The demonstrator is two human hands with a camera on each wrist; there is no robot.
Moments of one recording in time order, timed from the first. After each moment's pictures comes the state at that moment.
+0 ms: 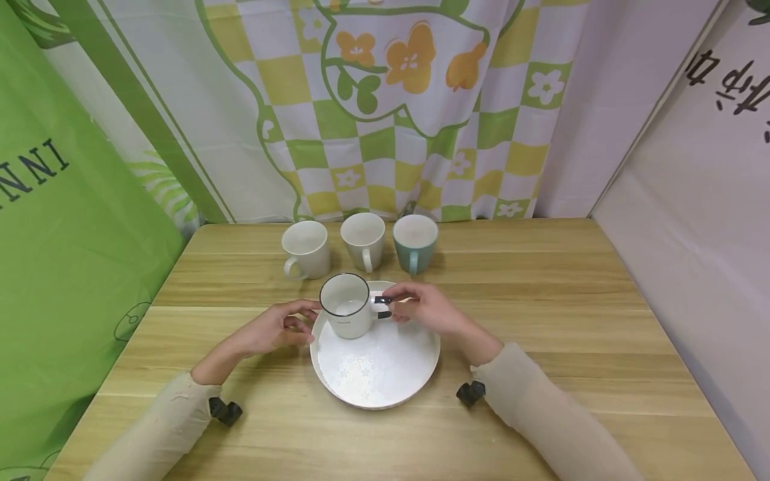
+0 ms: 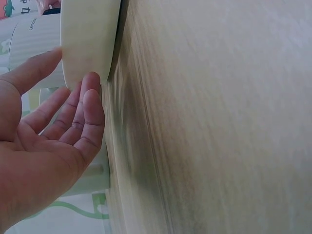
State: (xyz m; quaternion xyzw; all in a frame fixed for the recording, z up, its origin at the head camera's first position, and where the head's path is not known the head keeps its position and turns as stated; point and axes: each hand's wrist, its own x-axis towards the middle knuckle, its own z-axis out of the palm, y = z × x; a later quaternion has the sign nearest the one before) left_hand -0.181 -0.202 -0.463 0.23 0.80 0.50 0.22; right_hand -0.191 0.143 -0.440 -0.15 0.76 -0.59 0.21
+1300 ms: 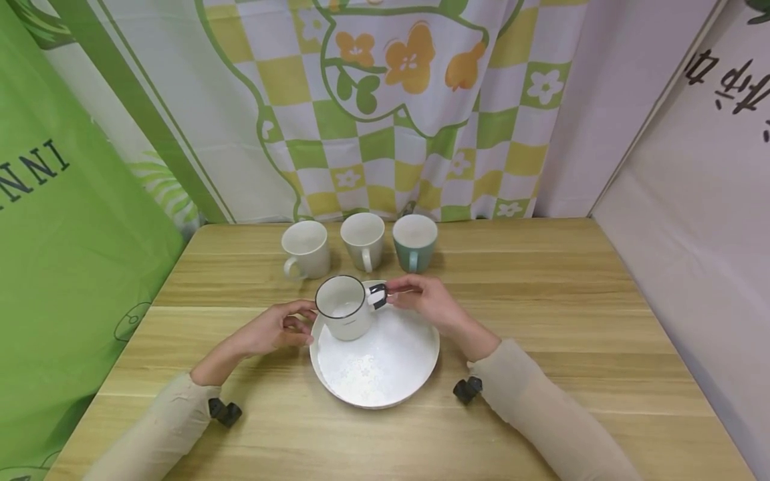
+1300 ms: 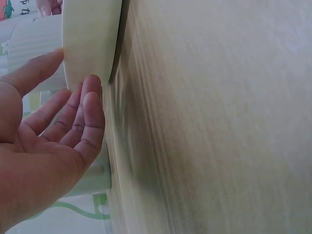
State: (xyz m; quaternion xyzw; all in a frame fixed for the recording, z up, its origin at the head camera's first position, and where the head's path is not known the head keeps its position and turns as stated) left_hand -0.179 -0.202 -0.460 0.24 0.82 0.48 0.21; right_hand -0.198 0.142 -0.441 -0.10 0.75 -0.63 0.19
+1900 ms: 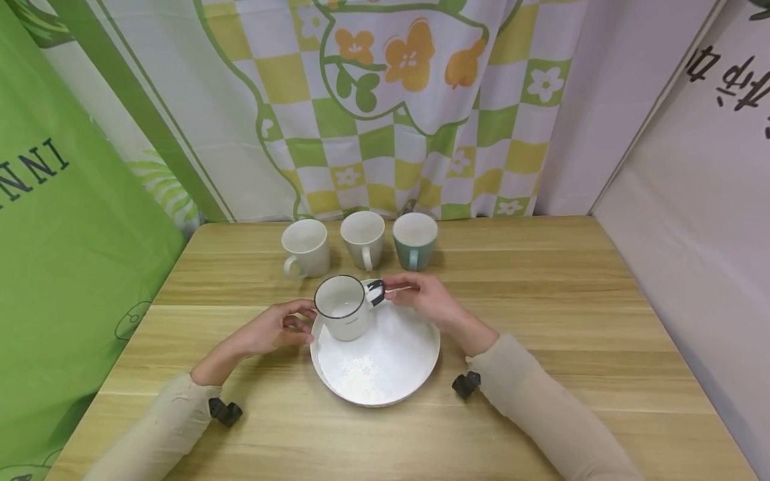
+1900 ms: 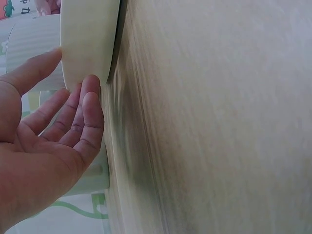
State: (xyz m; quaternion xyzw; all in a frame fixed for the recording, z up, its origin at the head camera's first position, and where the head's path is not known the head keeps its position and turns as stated) left_hand -0.177 -0.202 -0.462 0.23 0.82 0.49 0.21; right_hand -0.201 0.141 -0.439 -0.12 0.75 -0.61 0.20
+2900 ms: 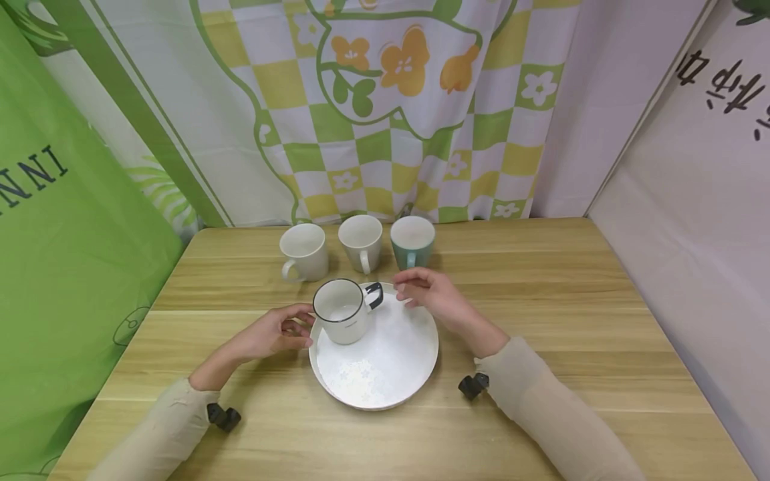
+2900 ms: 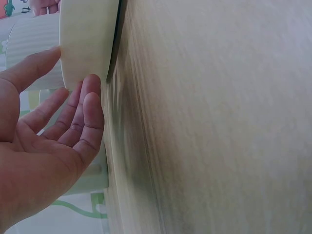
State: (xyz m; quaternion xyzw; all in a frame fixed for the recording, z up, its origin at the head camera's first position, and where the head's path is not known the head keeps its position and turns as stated) left_hand -0.178 -0.203 -0.465 0.24 0.82 0.48 0.20; right_hand -0.200 0.158 -0.431 -0.11 0.75 -0.63 0.18
